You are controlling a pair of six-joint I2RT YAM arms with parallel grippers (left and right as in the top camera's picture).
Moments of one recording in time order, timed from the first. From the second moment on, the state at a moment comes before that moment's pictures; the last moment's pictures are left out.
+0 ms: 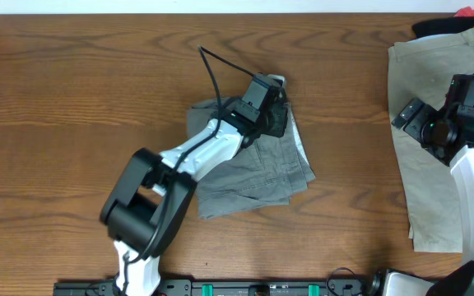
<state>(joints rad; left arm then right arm) -0.60 2.00 1.28 -0.14 0.15 -0.38 -0.25 1.42 1.12 -0.77 0.03 0.46</state>
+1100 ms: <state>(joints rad) -0.54 1.56 1.28 -0.59 0.12 -0.38 -0.25 1.42 1.12 -0.77 0.03 0.46</state>
